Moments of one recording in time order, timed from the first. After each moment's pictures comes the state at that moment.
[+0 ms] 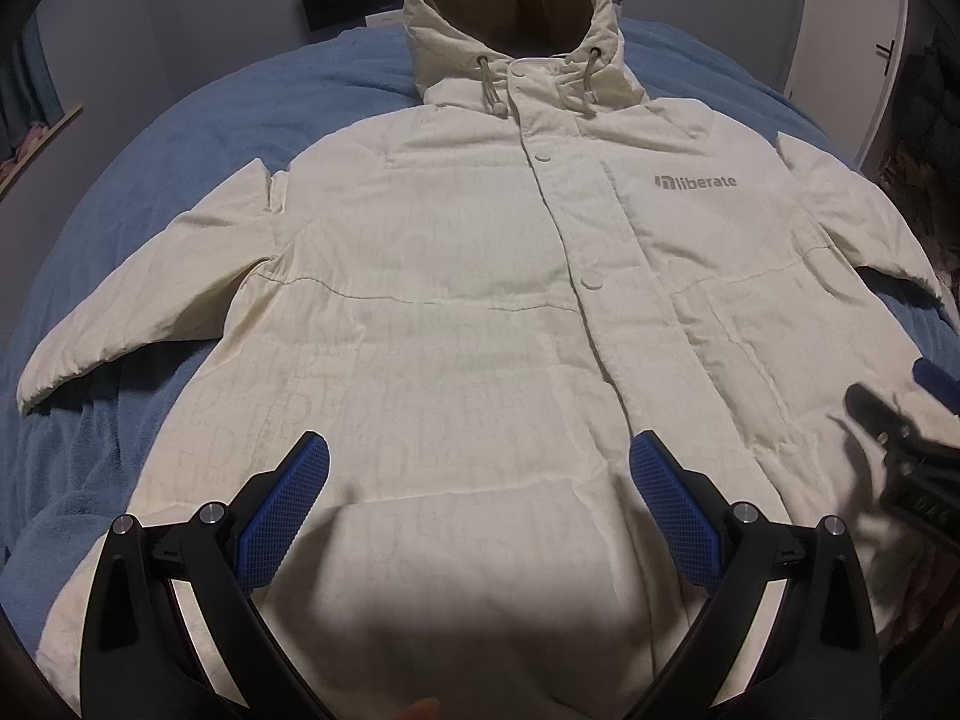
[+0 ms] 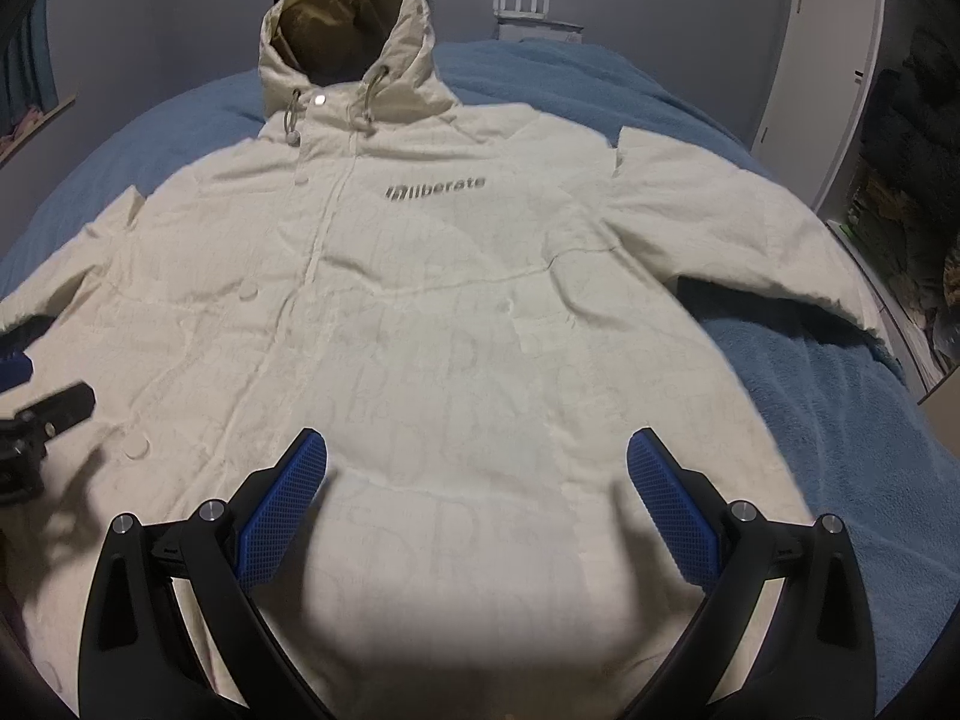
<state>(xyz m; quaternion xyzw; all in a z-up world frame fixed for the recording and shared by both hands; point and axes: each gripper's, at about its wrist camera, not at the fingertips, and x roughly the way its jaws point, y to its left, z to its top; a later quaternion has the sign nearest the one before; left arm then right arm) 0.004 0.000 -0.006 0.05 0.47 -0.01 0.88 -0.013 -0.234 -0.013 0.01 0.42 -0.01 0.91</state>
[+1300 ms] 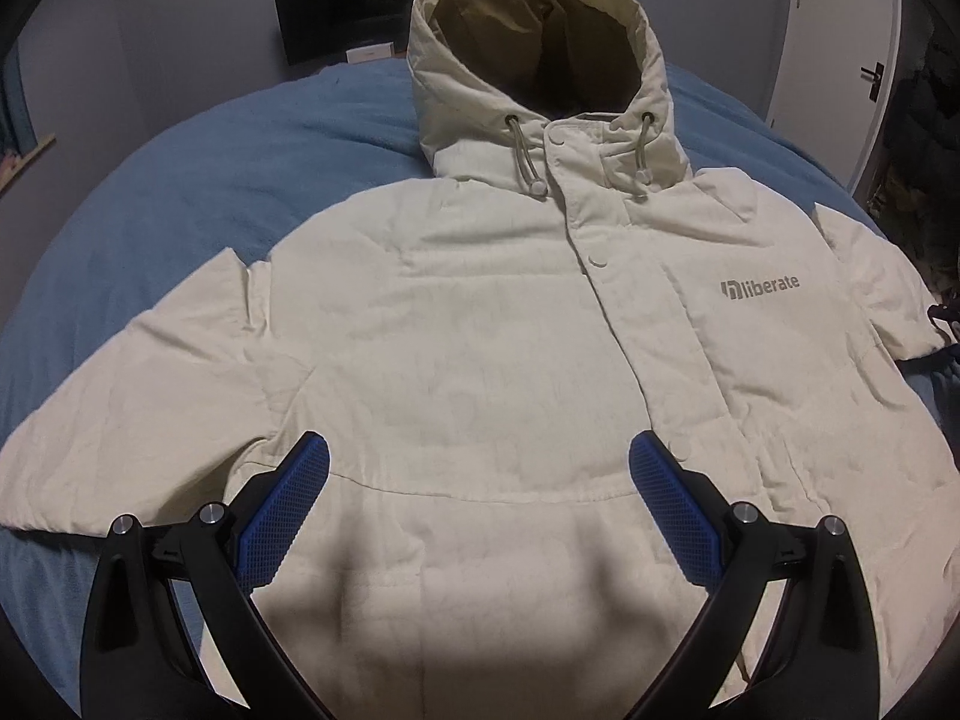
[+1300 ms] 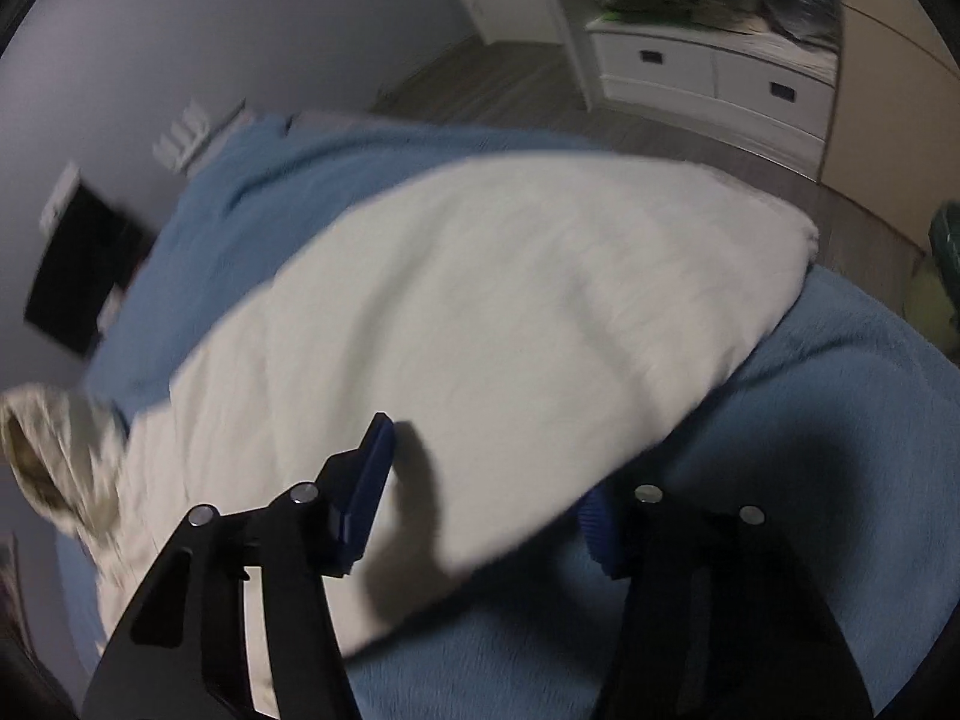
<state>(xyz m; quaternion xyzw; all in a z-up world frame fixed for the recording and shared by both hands) 0.105 0.041 -0.006 0.04 0.44 -0.06 0.89 0.092 -0.562 -0.053 0.38 0.36 -0.22 0.82</state>
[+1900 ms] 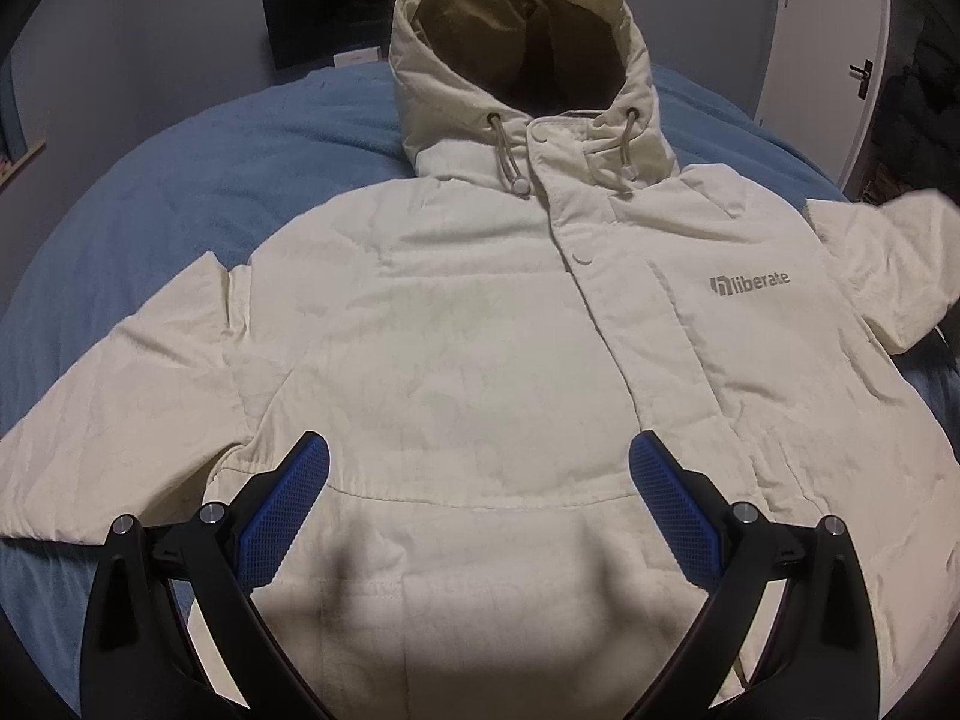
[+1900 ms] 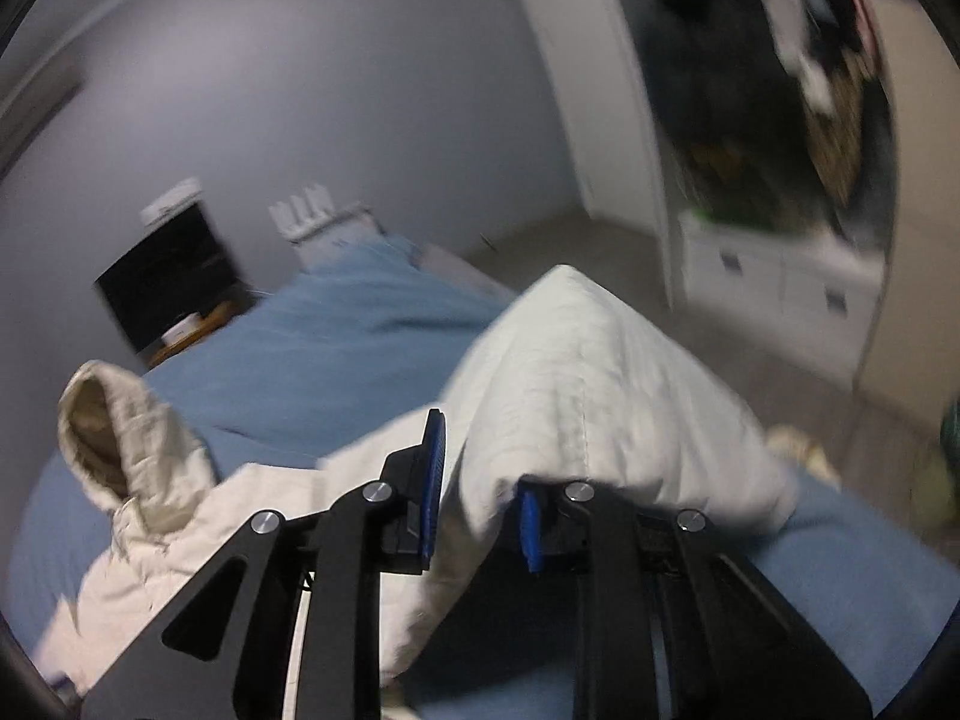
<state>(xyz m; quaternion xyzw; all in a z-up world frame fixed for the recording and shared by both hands) 0.103 0.033 -0.010 0.05 0.43 -0.07 0.90 0.069 -0.459 0.086 0.18 0.19 -0.17 0.95</state>
